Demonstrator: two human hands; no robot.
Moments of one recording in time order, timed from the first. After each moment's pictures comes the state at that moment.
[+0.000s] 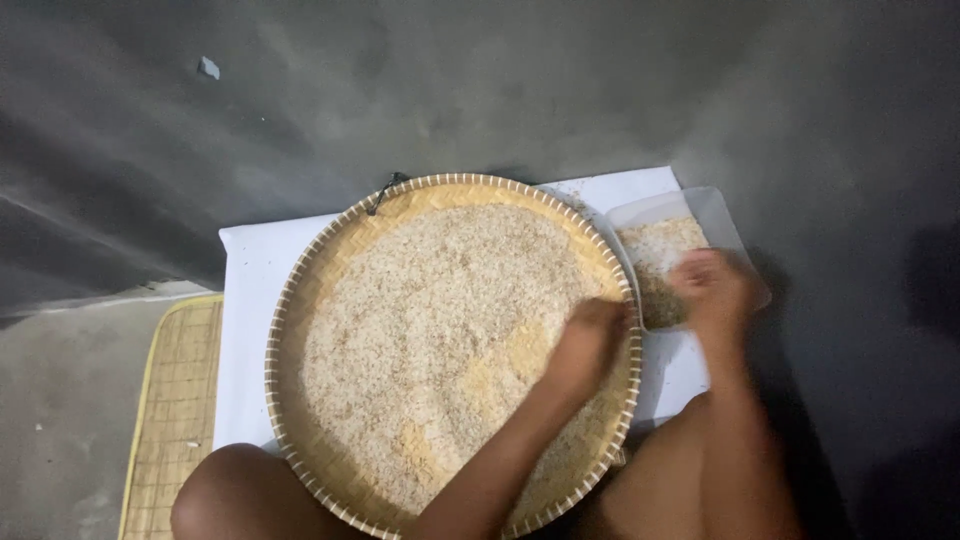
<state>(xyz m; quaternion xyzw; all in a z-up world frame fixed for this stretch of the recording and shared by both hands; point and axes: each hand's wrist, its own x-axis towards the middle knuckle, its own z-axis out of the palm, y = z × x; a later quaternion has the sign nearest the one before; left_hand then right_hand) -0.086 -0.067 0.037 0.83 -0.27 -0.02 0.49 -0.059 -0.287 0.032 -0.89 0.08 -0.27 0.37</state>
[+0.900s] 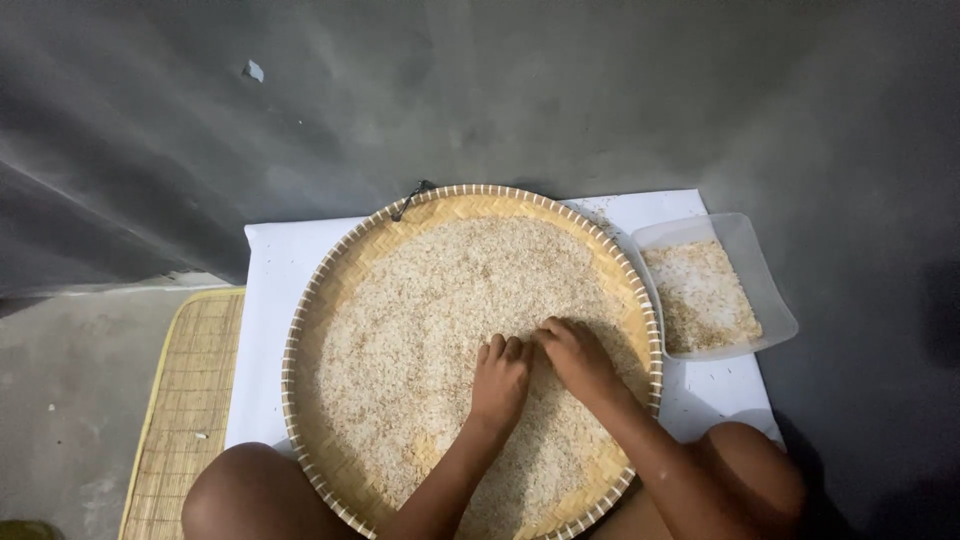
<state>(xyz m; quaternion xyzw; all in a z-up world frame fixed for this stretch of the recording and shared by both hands) -0.078 0.051 -0.051 0.95 -0.23 0.17 0.11 -0.045 -0.123 -0.011 -0.93 -0.28 -0.05 0.23</state>
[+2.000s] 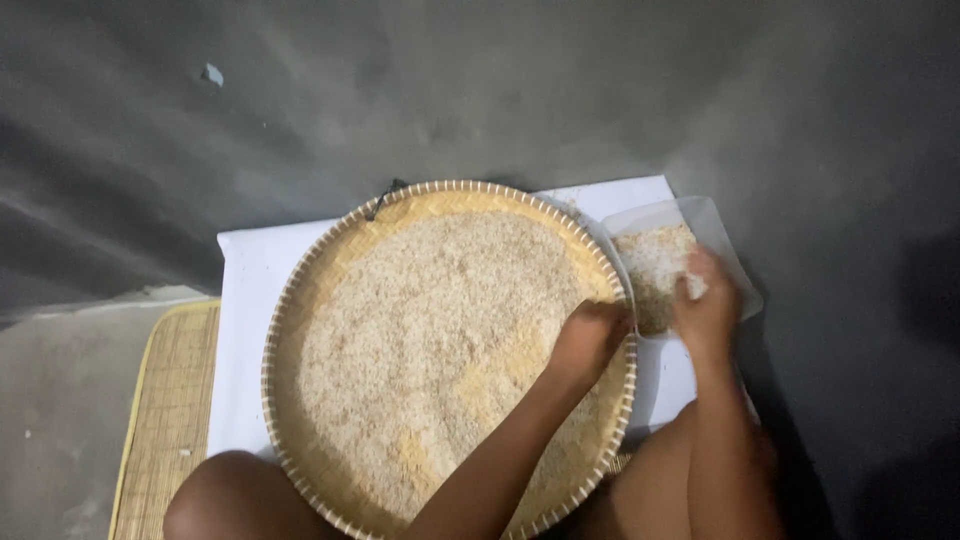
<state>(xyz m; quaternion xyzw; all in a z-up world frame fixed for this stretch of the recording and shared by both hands) -0.059 -0.076 0.034 0.86 -0.30 0.02 0.41 -0.056 -0.277 0.032 -0.88 0.06 -0.32 0.34</state>
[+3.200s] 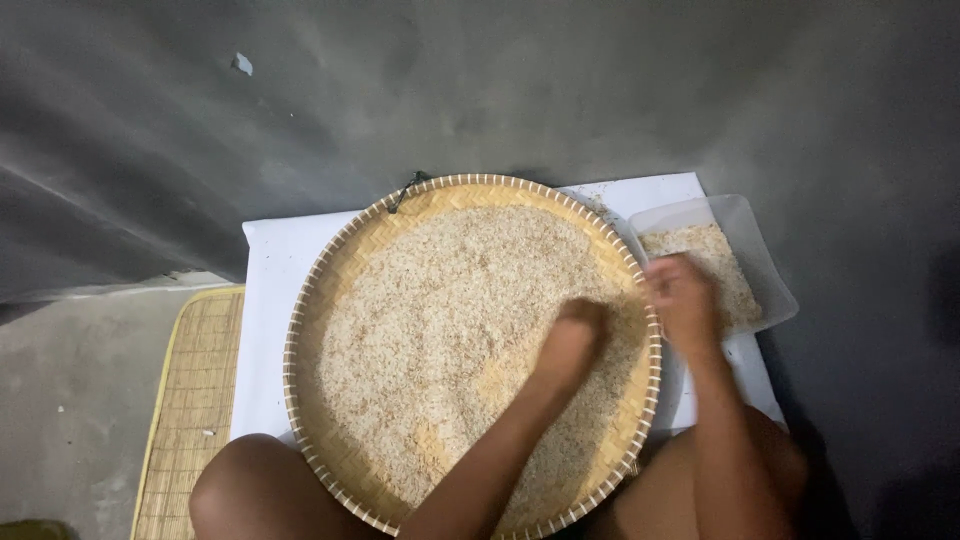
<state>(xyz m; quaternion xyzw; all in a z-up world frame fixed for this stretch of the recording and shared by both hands) -0.050 -0.046 -0.030 0.89 -0.27 0.07 0.36 -0.044 -0.240 0.030 -0.89 -0.01 -0.19 0.42</state>
